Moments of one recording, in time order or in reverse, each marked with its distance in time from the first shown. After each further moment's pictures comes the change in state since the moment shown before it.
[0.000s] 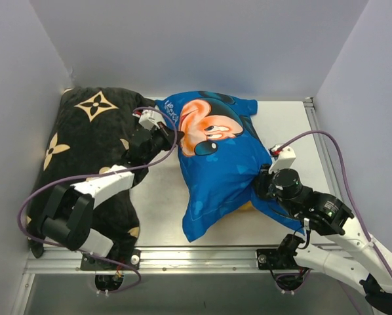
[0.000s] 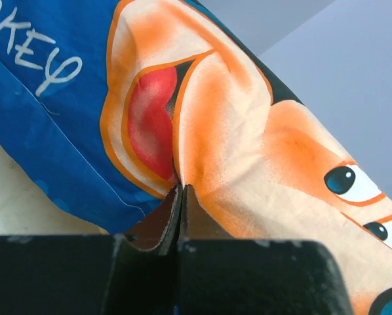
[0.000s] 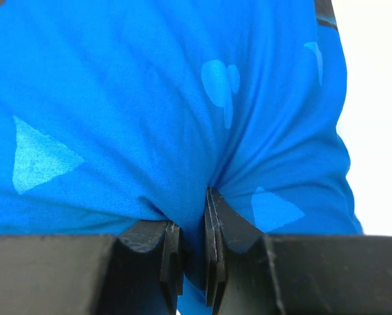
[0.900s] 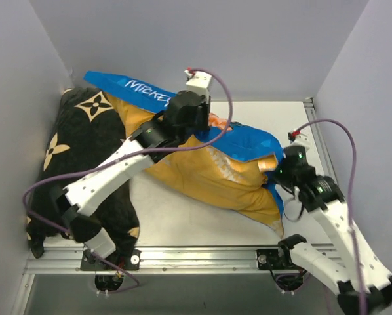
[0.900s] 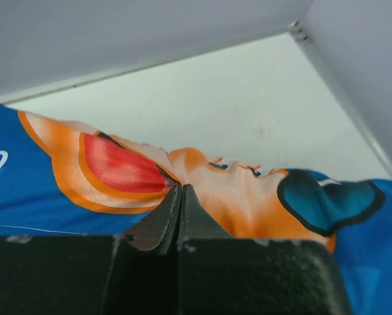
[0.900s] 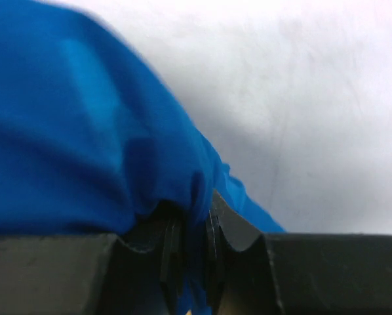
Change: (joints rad) left arm -0.427 0.072 0.998 -1.076 -0.517 0.517; right arm -0.370 0.117 0.069 -0.035 -0.152 0.091
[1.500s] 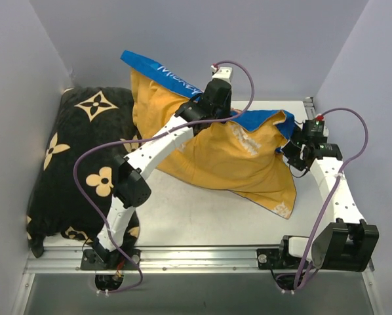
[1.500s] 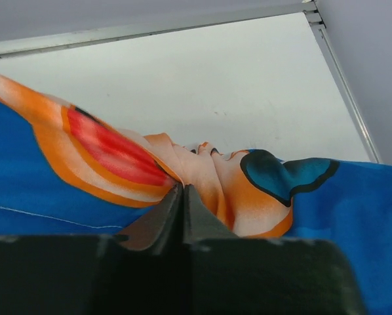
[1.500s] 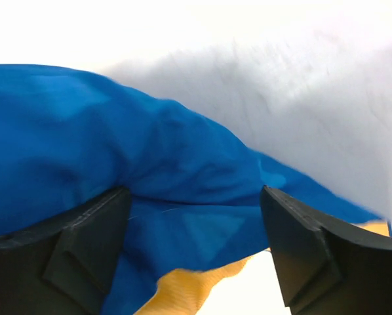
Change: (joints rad) left arm 0.096 0.600 0.499 -0.101 0.130 -0.151; right arm -0.553 0.437 0.055 0.157 -0.315 0.077
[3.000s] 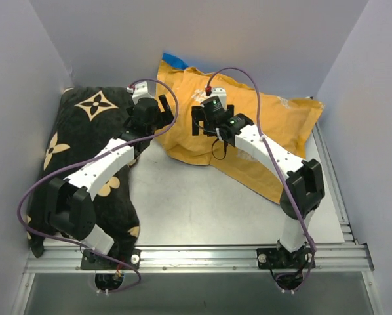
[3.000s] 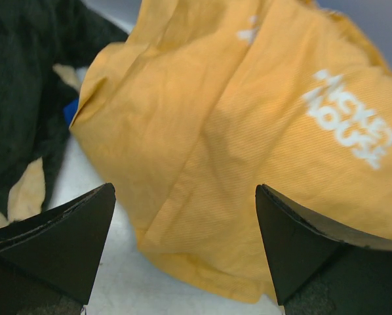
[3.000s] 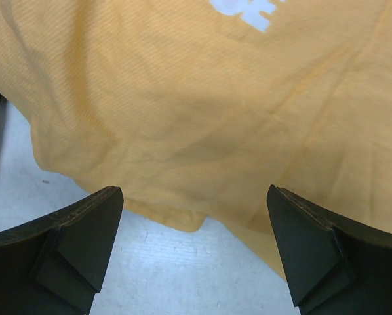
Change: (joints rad) left arm 0.323 -0.627 -0.990 0.474 -0.114 -0.103; right arm 0.708 0.528 0.547 0.135 0.389 -0.265
